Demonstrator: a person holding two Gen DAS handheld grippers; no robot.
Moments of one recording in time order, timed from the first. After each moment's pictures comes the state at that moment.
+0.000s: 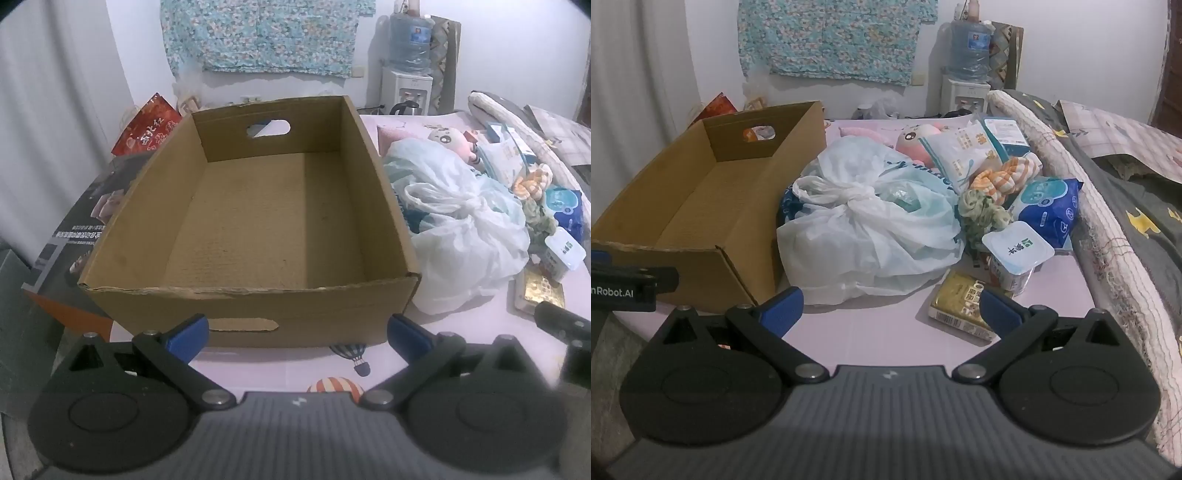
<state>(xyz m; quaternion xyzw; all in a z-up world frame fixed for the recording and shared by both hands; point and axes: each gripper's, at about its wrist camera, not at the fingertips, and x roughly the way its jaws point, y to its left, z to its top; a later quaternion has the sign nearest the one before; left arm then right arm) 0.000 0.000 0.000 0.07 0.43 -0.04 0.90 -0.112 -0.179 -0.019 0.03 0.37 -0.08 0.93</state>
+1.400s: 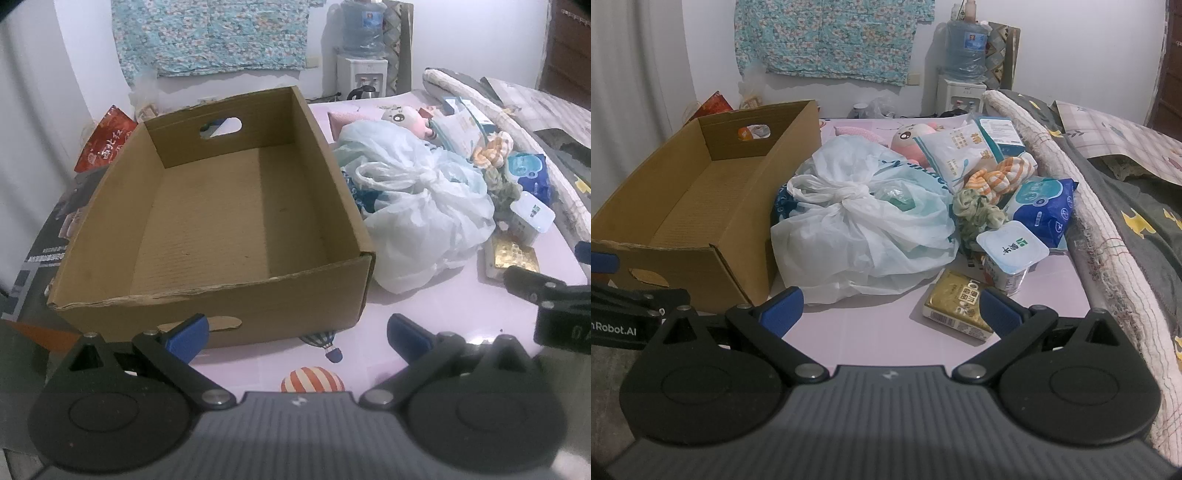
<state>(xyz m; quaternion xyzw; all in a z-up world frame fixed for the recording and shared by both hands) -0.006 -0.013 -0.002 0.11 0.44 -0.10 0.89 -0.112 -0.180 -0.019 0.02 0.37 -0.08 0.93</state>
